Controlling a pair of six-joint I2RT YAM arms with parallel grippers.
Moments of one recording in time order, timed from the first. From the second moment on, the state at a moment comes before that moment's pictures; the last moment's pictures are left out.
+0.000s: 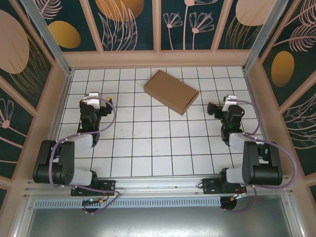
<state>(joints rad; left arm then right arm) -0.07 1.40 0.43 0.78 -0.13 0.00 -0.04 1.36 0.38 0.65 -0.02 0.08</state>
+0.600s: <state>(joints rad) 0.00 1.52 0.23 1.10 -0.13 -0.06 -0.05 1.55 0.19 1.18 -0.10 0.10</state>
